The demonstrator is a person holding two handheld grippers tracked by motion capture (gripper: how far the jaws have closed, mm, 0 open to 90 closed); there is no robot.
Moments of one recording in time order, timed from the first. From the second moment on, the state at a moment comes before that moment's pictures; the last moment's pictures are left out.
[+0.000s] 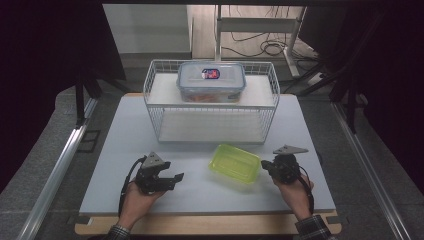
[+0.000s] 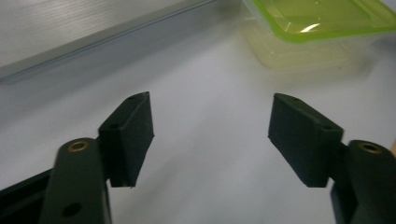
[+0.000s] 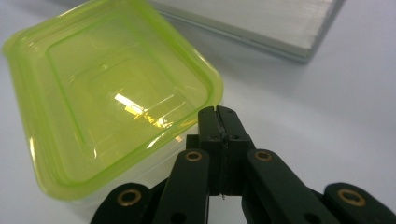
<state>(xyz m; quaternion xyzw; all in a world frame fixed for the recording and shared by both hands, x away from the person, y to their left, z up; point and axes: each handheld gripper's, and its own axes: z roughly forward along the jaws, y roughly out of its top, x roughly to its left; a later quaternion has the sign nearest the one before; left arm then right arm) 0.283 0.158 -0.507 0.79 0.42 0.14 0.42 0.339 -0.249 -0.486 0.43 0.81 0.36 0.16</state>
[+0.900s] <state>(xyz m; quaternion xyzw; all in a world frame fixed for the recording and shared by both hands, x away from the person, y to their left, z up) 0.287 0.173 -0.510 0.78 0.44 0.15 0.41 0.352 -0.191 -0.488 0.37 0.84 0.37 0.14</state>
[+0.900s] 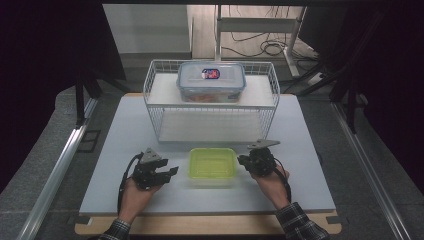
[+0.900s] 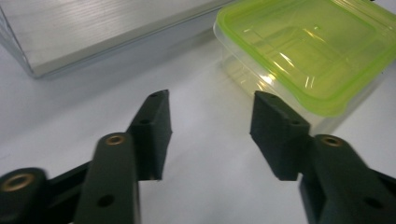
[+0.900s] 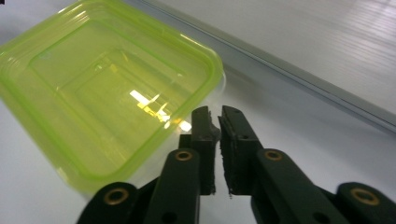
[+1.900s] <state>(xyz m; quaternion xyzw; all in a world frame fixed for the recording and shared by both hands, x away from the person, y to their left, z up) 0.237 0.182 -0.515 0.78 0.42 0.17 0.43 0.307 -0.224 -0.488 0.34 0.84 0.40 0.15</state>
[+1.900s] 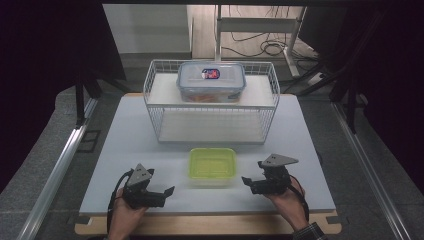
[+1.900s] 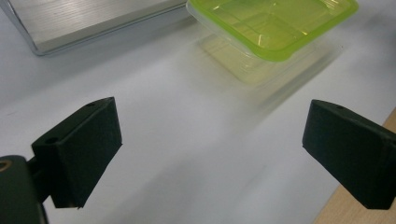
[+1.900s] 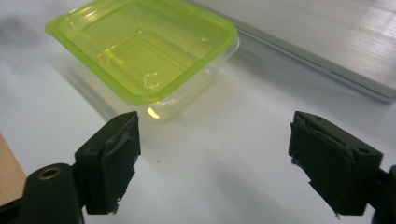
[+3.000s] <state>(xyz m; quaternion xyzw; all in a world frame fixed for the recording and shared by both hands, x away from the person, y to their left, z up) 0.238 0.178 -0.521 0.80 0.40 0.18 0.41 0.332 -0.214 -0.485 0.40 0.82 0.41 0.05</state>
